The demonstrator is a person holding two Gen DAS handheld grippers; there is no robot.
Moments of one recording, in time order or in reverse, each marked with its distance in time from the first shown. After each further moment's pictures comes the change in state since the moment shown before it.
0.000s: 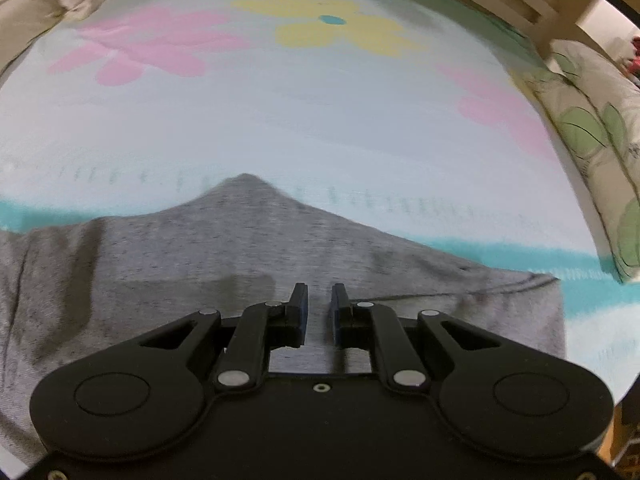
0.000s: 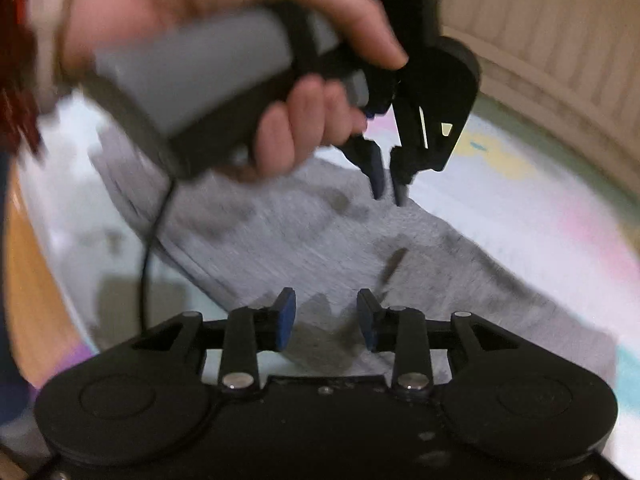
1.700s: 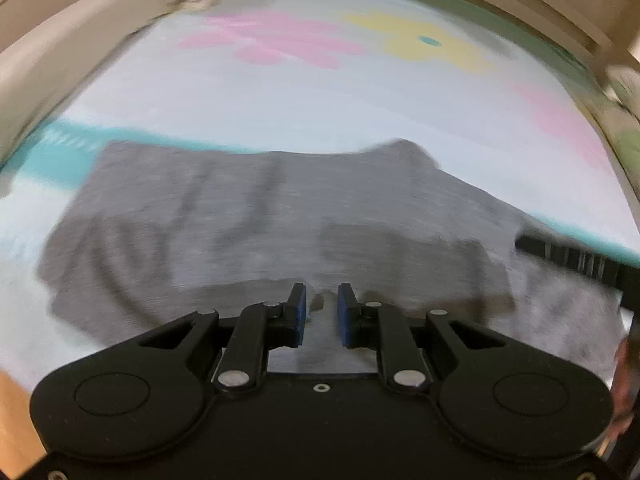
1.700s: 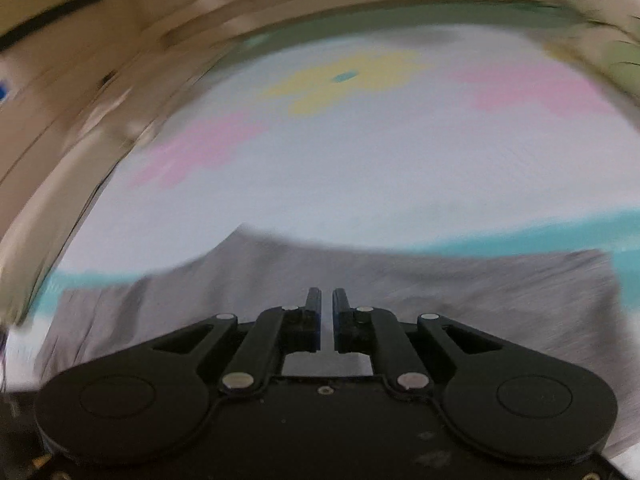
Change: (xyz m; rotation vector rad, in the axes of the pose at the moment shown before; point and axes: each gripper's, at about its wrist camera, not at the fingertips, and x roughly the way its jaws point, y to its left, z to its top) left arm -0.078 0.083 -0.078 -0.137 -0.096 0.219; right arm 0.037 -0.077 0.091 0.525 0.166 -0.066
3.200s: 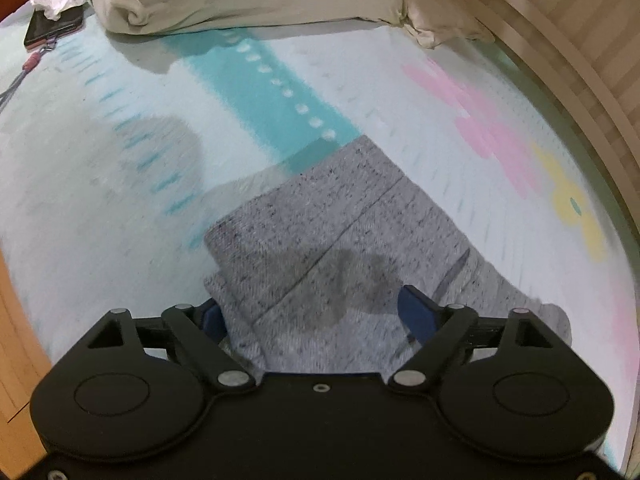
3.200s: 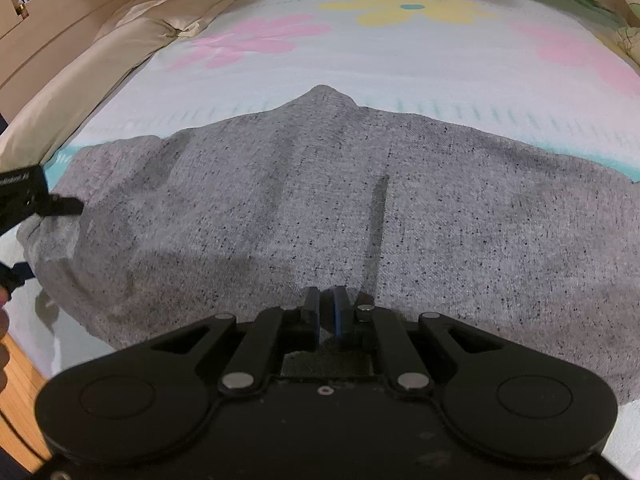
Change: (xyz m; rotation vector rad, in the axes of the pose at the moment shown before) left arm 0.031 0.148 -0.005 -0.581 -0.137 0.061; right arm 0.028 0.030 -0.077 -0.131 0.124 -0.017
